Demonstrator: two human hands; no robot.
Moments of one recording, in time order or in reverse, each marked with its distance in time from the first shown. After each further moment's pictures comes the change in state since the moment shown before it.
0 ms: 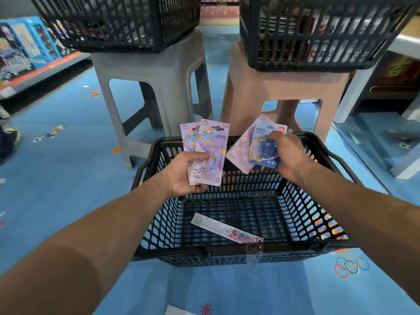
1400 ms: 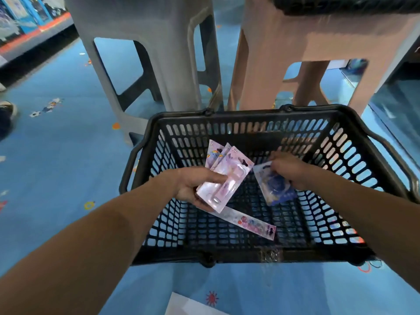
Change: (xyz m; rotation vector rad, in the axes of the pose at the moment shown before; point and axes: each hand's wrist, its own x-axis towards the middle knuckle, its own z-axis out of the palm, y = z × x) left_hand 0.030 -0.044 -0.013 0.423 0.050 -0.439; right_hand 0.029 0.083 -0.014 -0.826 -0.120 0.372
